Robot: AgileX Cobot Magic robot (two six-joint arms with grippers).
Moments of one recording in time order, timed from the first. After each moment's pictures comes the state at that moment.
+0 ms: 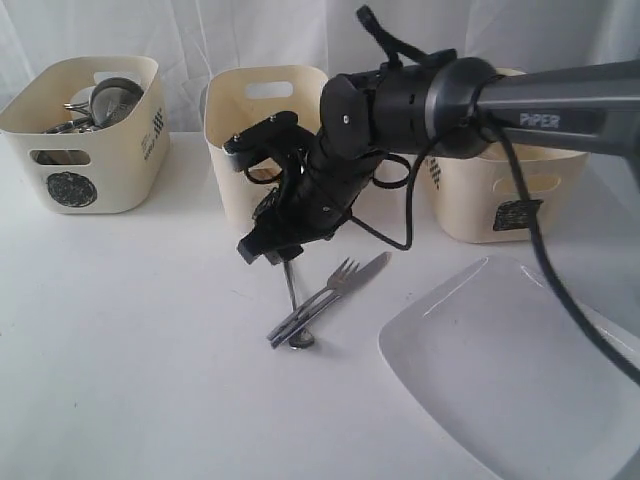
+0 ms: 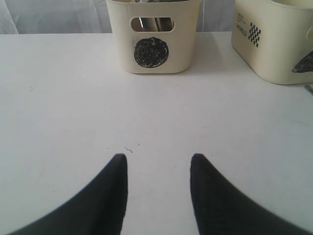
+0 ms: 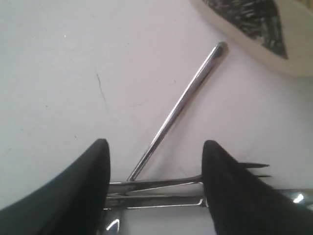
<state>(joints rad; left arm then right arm) 0.00 0.01 0.02 -0.16 0.29 0.14 0.49 2.05 -1.58 0.14 0.70 -0.24</state>
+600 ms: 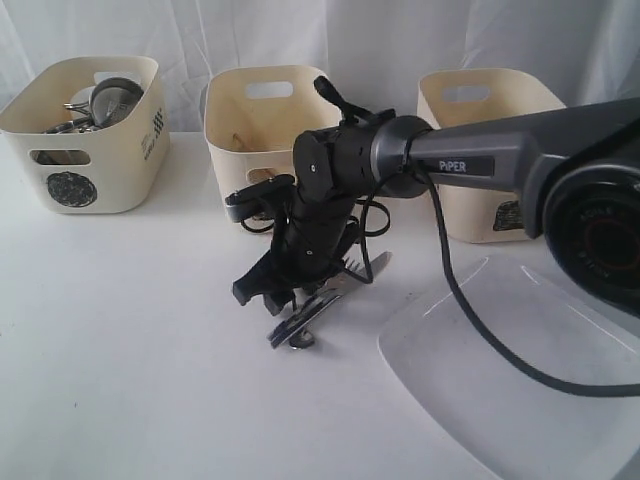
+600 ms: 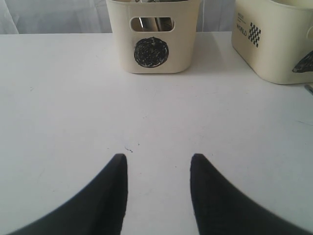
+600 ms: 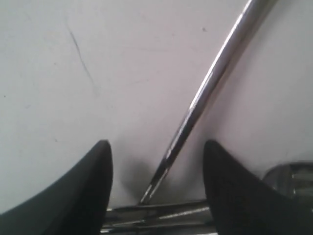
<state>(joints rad) 0.00 0.01 0.02 -0.16 0.29 0.14 0.50 2.23 -1.66 0.15 0.78 -0.14</state>
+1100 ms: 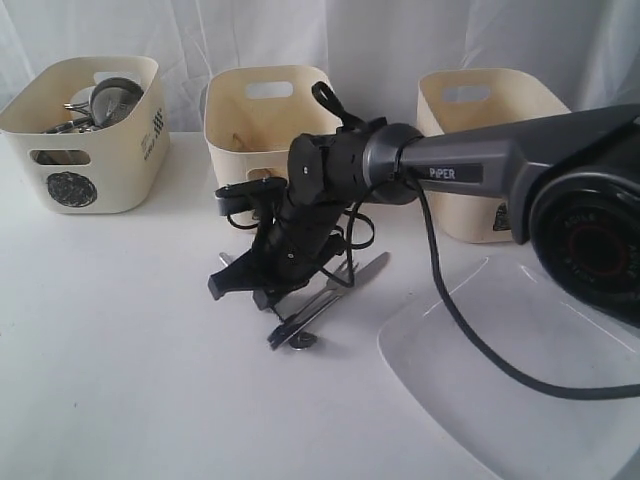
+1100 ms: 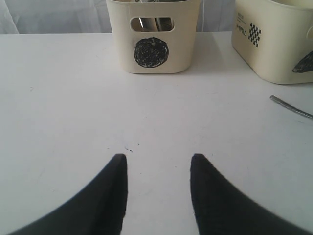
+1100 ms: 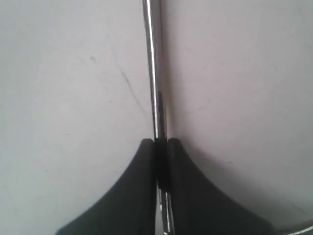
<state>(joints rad) 0.00 0.01 0.02 -0.16 0.29 0.14 0.52 2.25 -1.67 0.30 0.73 -0.15</state>
